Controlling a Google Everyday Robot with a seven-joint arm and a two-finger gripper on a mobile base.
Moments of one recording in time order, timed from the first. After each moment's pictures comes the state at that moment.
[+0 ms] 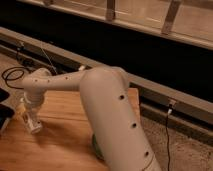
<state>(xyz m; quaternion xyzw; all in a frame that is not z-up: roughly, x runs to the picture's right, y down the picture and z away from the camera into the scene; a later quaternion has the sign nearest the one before) -0.392 0.119 0.788 -0.42 -0.04 0.49 0.76</state>
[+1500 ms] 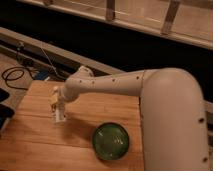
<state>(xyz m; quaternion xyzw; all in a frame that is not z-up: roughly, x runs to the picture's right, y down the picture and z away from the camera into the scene) -0.230 0.069 0.776 -0.35 -0.09 0.63 0.69</state>
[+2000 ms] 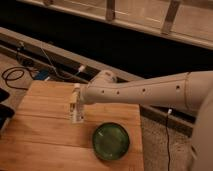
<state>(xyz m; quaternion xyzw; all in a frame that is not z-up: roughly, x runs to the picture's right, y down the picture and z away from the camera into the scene) -0.122 0.060 0.722 -0.26 -0.06 0.69 0.67</state>
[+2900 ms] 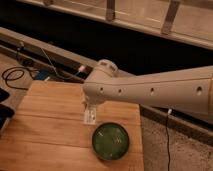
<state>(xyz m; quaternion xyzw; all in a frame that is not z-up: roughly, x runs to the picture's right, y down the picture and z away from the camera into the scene) -0.056 0.062 0.690 -0.19 0.07 0.72 0.67</state>
